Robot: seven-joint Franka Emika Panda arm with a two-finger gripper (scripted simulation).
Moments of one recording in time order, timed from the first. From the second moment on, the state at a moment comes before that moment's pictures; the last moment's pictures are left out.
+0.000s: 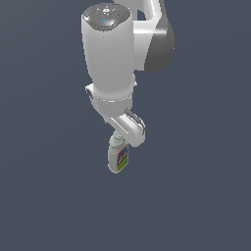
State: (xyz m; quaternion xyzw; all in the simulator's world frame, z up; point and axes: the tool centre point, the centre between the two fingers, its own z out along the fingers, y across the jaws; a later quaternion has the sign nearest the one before) arm 0.063 -0.027 0.276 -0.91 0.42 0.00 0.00
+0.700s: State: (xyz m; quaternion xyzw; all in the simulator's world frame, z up) arm 0.063 -0.028 0.231 -0.91 0.42 0.00 0.00
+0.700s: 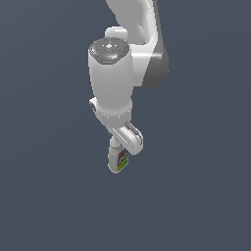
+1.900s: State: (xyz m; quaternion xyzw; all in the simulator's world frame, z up) arm 0.040 -0.035 0.262 -0.91 0.42 0.01 0.00
